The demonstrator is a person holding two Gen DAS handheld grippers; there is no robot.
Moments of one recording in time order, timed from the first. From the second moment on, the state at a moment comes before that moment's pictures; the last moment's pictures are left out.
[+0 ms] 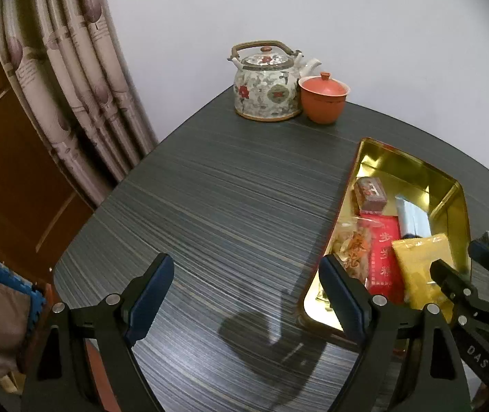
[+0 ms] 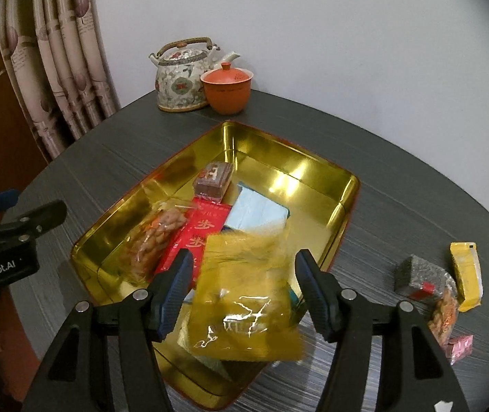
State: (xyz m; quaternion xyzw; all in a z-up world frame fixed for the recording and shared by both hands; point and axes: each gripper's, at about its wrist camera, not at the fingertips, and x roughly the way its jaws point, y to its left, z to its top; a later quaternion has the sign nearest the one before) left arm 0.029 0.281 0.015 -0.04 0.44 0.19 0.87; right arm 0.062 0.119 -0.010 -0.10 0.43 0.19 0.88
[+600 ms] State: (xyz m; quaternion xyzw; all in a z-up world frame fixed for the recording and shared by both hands) left arm 0.029 0.277 0.011 -0.03 0.45 0.18 0.87; right arm 0.029 -0.010 0.005 -0.07 0.40 0.11 0.91
